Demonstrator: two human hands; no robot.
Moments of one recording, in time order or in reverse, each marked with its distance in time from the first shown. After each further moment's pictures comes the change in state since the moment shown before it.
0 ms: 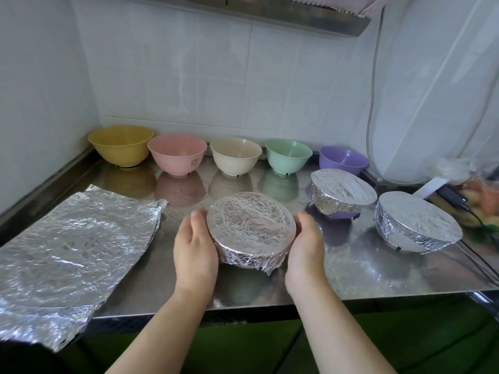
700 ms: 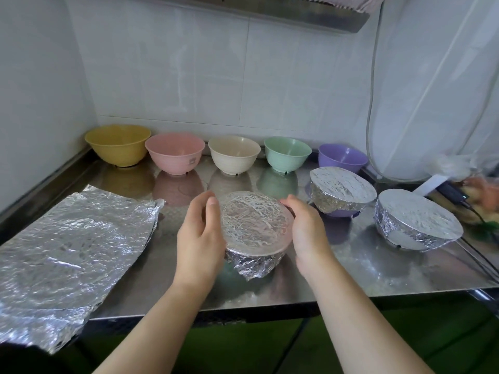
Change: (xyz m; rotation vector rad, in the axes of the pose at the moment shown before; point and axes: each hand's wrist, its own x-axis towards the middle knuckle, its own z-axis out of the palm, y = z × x) left_hand 0.003 0.015 0.005 0.157 -0.107 0.220; right_hand 0.029 -0.021 0.000 -0.288 -0.200 -0.120
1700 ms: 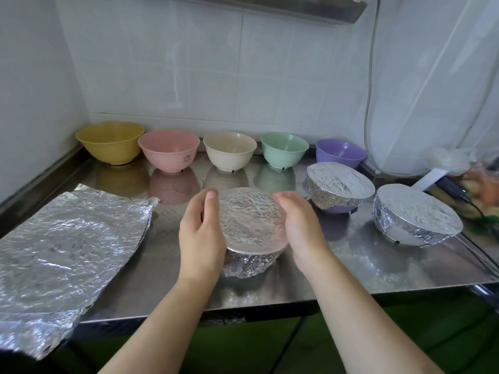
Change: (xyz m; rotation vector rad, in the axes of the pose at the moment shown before) left_hand 0.002 0.001 0.019 -0.184 0.043 -0.073; right_hand 0.013 0.009 -0.005 -0.116 0.001 -0.084
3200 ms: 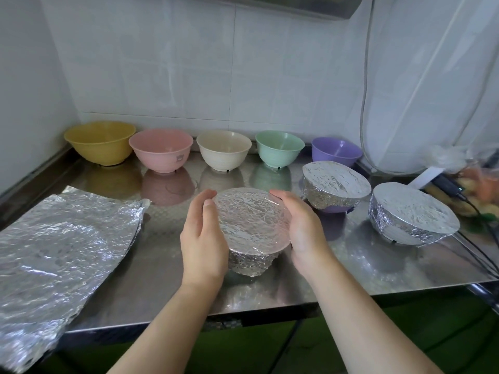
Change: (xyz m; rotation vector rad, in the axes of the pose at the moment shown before) left_hand -0.004 -0.010 0.013 0.028 -0.004 -0.009; right_hand -0.001 0.000 -0.010 0.194 -0.065 0.095
